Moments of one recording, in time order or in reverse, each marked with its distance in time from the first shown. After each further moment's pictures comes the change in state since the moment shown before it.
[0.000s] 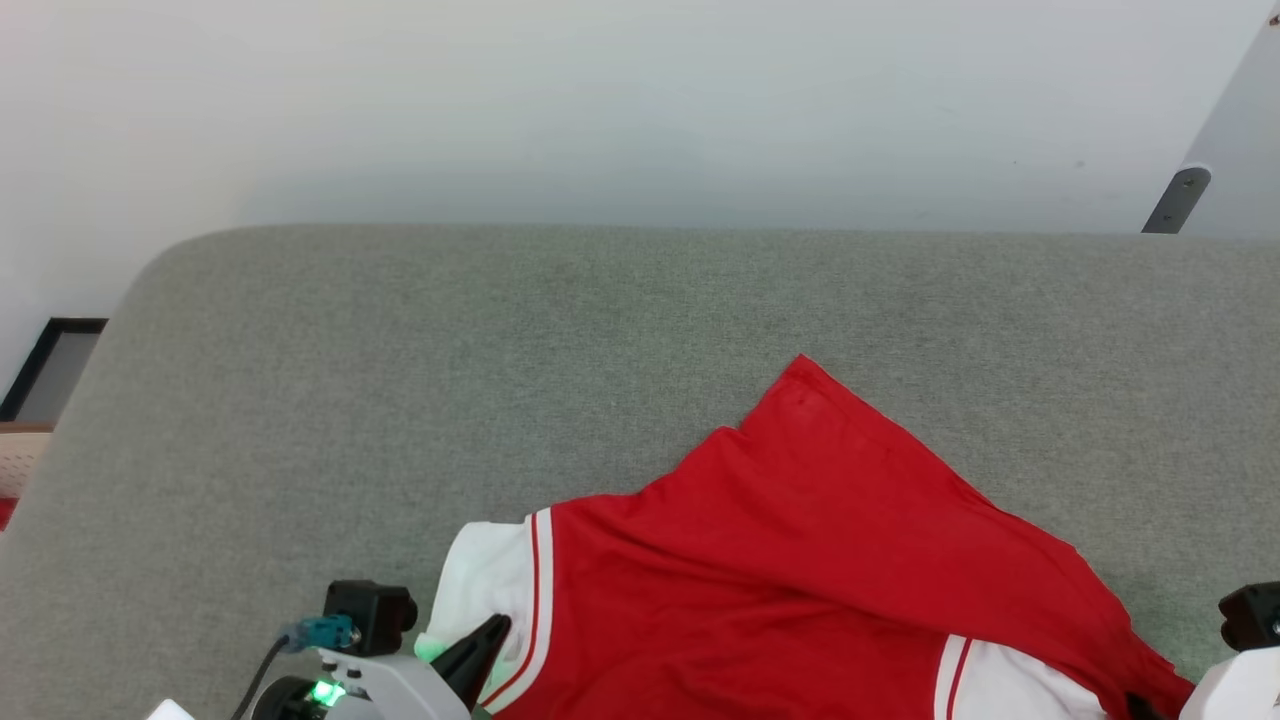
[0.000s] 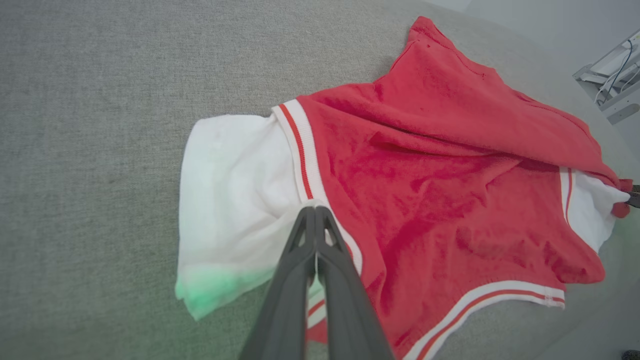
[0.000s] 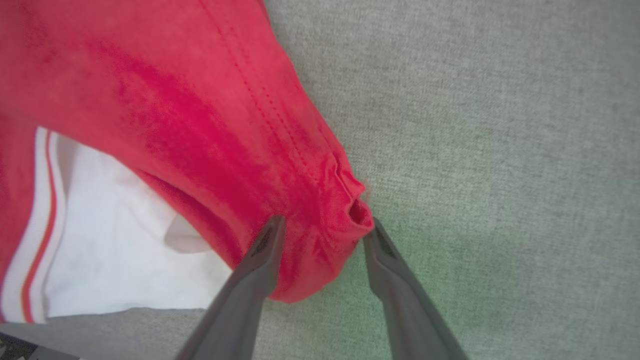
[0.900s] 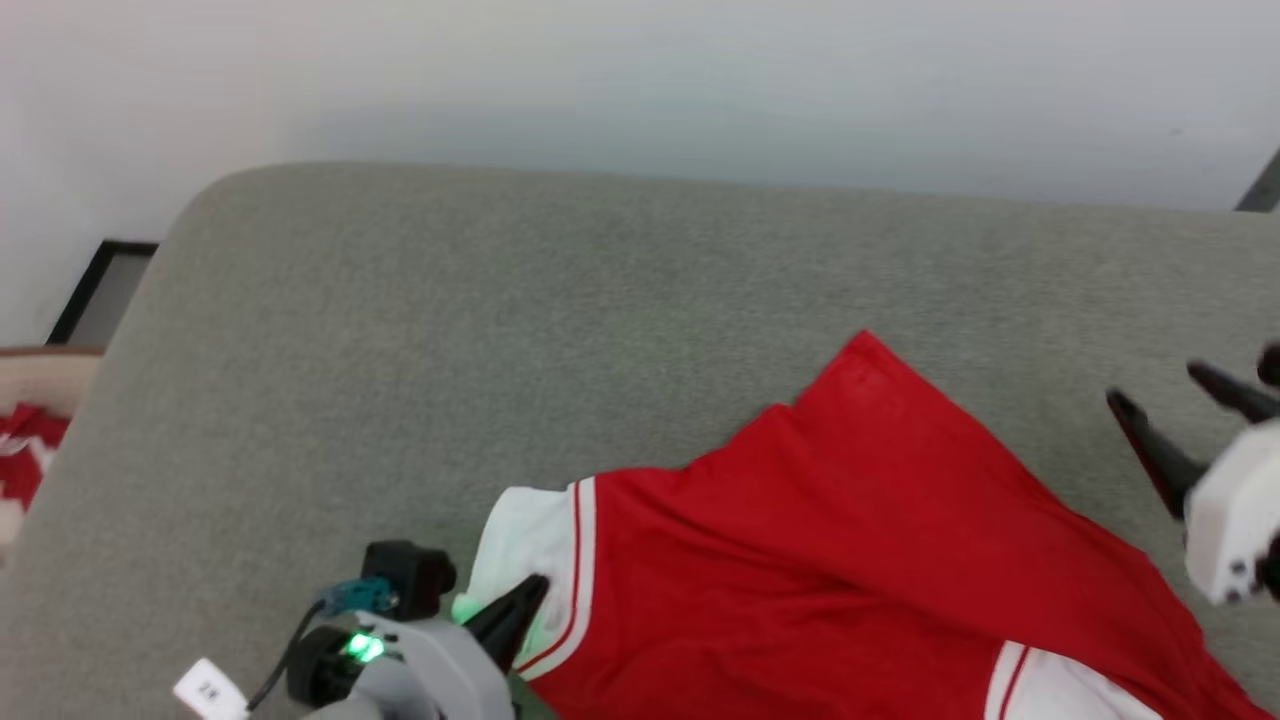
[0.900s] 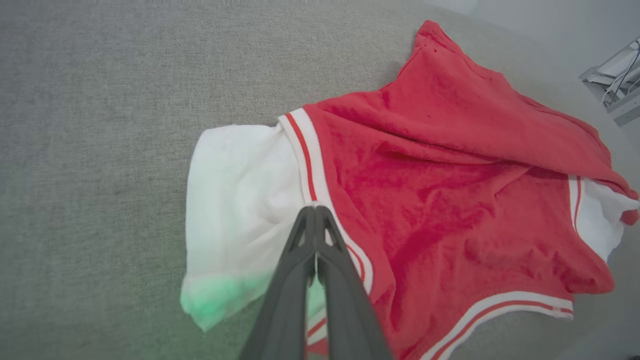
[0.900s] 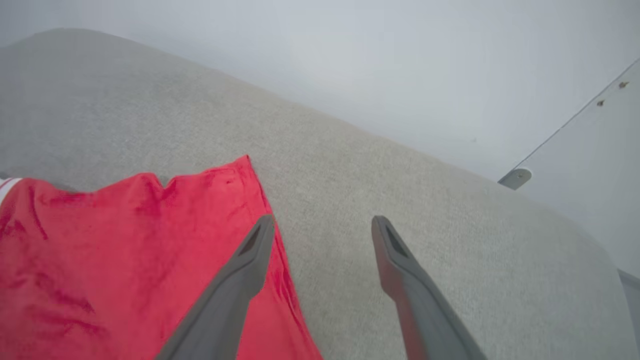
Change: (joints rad) left arm -0.059 -0.021 -0.014 -0.034 0.042 0.012 0.016; right arm -0.232 -0.031 -0.020 -0.370 -0.083 0.000 -0.002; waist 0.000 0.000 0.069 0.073
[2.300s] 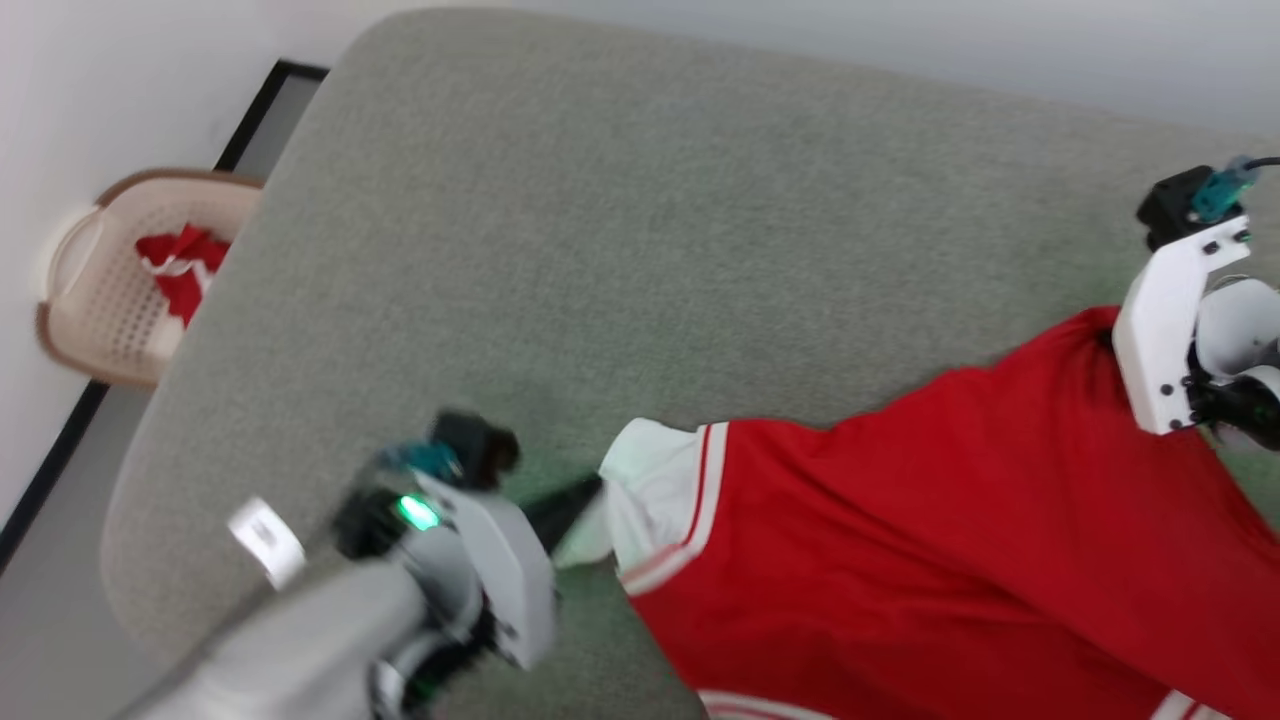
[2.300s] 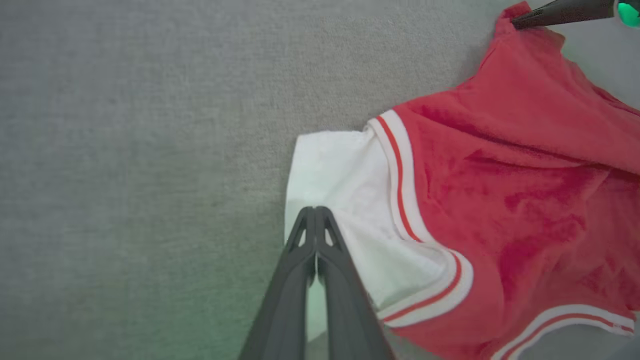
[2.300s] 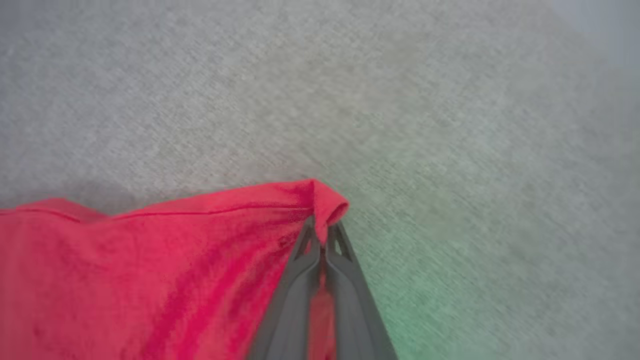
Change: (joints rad) left arm -0.228 -0.102 -0.033 0.115 0.031 -0.132 0.130; right arm -0.765 -0.057 0.796 0.908 0.414 0.000 0.003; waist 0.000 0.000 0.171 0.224
